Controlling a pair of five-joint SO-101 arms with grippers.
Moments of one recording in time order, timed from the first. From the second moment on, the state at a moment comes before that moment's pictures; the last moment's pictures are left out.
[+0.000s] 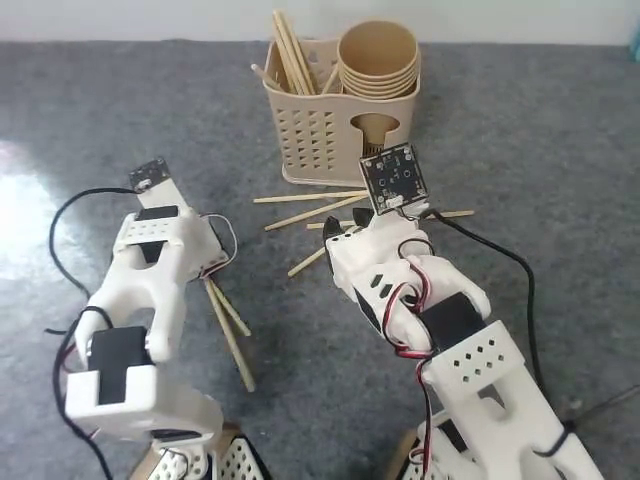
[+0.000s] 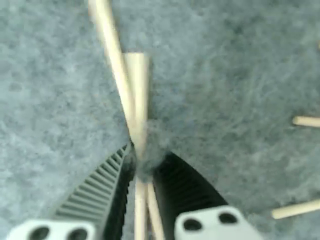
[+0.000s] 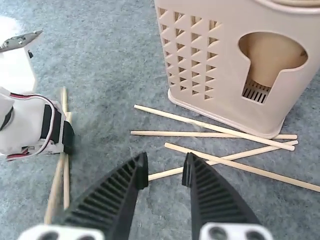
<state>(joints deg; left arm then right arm) -13.4 4.4 38.3 55.0 27.9 -33.1 -49.0 50.8 43.2 -8.3</state>
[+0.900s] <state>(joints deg) -12.0 4.7 -4.0 85.0 21.8 -35.7 -49.0 60.8 42.7 -8.3</state>
